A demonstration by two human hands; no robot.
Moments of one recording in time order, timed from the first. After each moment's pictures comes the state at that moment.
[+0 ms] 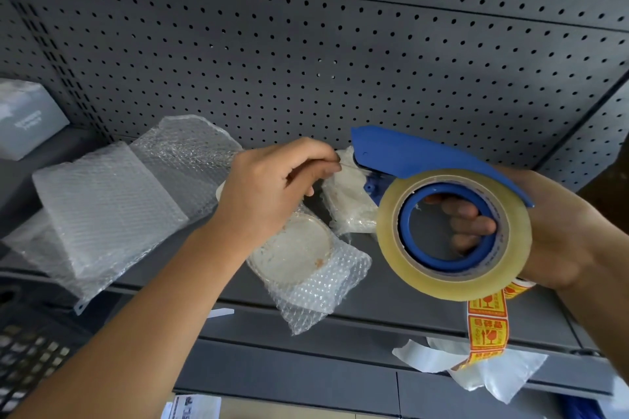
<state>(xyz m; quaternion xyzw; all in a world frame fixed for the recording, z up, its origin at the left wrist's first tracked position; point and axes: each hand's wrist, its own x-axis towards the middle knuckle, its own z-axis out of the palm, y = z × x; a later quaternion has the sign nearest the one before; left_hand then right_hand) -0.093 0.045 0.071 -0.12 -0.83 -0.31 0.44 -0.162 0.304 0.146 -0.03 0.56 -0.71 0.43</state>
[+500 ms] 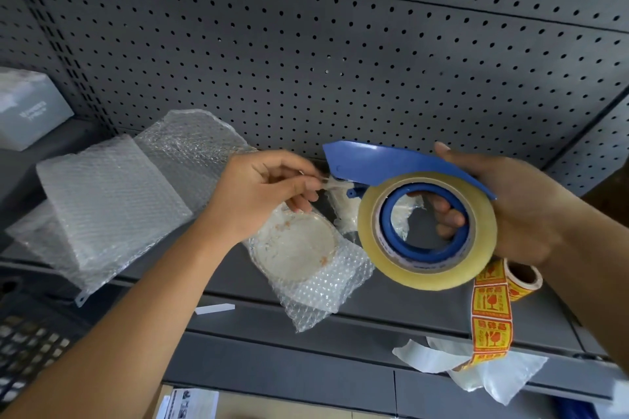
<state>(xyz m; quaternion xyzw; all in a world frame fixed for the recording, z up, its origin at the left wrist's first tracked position) -0.082 0.028 0.056 -0.01 -0.72 -0.66 0.20 -0.170 0.278 0.144 -0.05 0.67 -0.63 0.38</state>
